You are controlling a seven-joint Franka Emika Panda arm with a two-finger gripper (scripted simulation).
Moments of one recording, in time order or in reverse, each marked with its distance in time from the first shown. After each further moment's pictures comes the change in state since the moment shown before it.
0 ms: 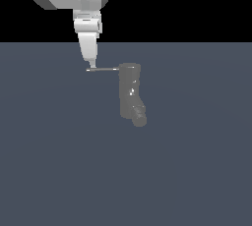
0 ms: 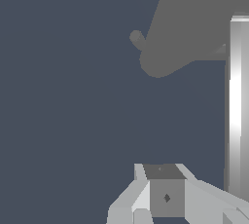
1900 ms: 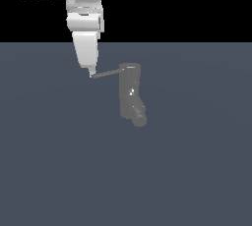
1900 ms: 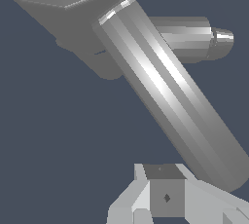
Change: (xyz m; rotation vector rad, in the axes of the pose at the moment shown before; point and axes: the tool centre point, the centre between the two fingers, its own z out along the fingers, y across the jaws) arm 0.005 0.098 0.000 0.003 -0.002 0.004
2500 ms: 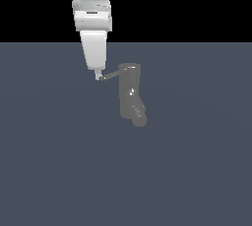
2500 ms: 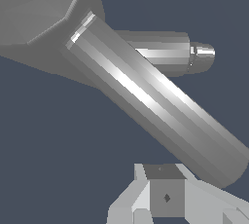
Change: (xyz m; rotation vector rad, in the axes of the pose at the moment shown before) arm 0.018 0.026 0.000 0.001 -0.002 -0.014
